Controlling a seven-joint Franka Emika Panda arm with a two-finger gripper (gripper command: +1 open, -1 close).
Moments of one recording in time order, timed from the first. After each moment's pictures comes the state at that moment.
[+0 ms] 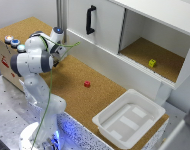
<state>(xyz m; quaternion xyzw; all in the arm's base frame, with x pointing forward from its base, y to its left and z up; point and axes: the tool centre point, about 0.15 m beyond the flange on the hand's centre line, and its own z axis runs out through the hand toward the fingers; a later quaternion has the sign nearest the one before) 0.344 0.353 0.304 -0.98 -0.05 -0.05 0.19</state>
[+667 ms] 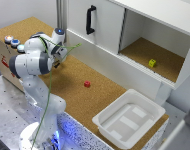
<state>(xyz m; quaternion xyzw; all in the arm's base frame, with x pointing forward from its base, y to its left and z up) 0.345 0.318 0.306 -0.98 -0.03 -0.07 0.19</state>
